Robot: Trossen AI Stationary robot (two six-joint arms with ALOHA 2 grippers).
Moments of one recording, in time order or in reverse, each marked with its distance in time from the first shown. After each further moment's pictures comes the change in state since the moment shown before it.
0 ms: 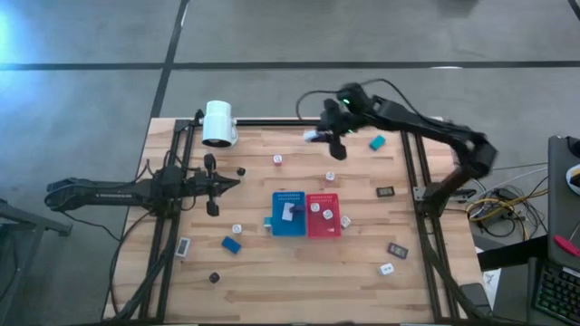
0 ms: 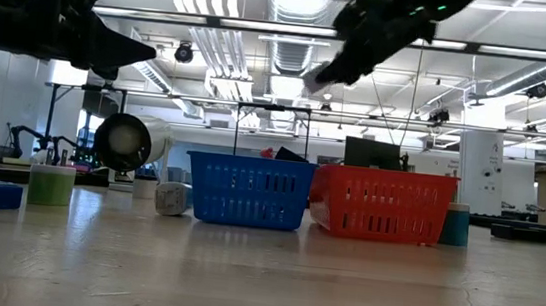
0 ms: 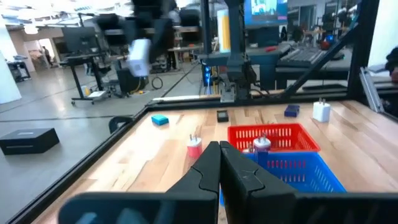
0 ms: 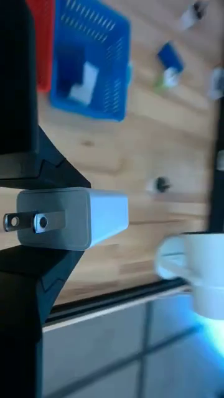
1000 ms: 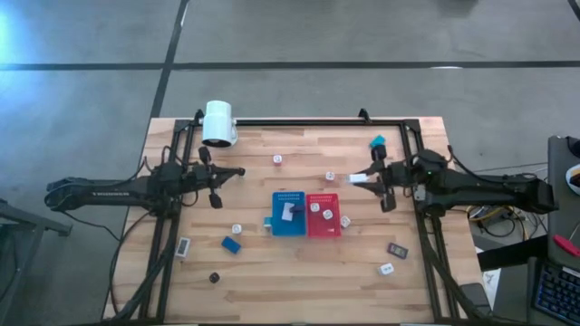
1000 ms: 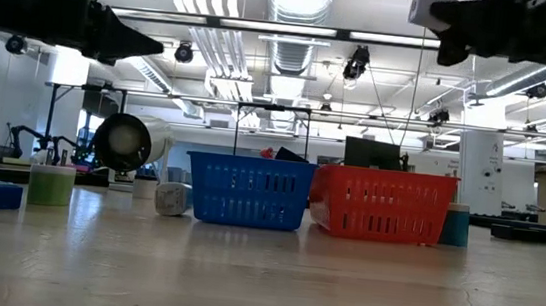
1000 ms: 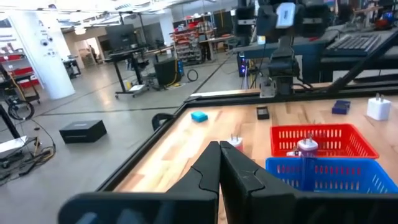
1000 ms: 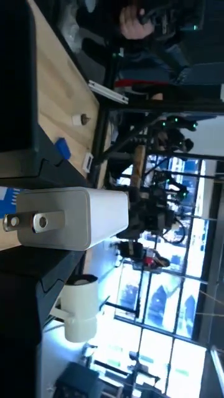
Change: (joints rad) left arm 0.001 0.008 0.099 -0.119 -0.166 0.063; right arm 0.312 -0.891 -1.001 0.897 0.098 0.335
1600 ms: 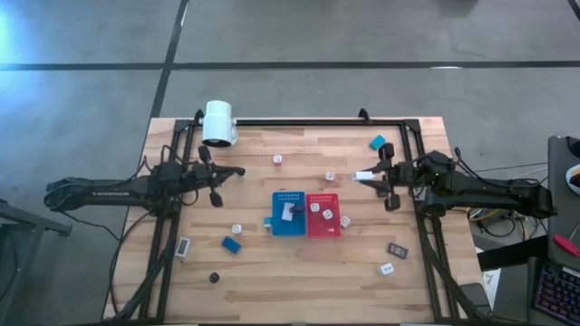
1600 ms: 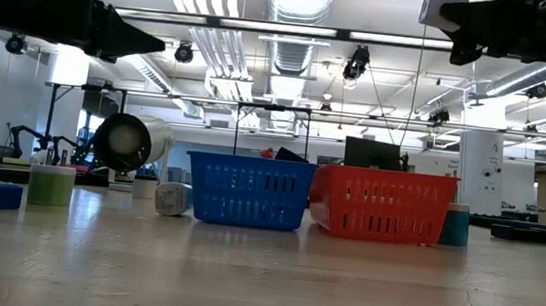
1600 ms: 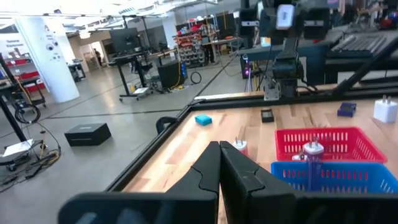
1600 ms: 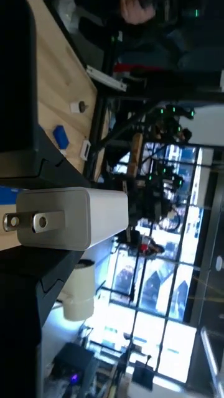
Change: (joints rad) left arm 0.013 0.013 0.008 0.022 -0.001 0.016; right arm -0.001 -0.115 -0.019 -0.075 0.044 -0.027
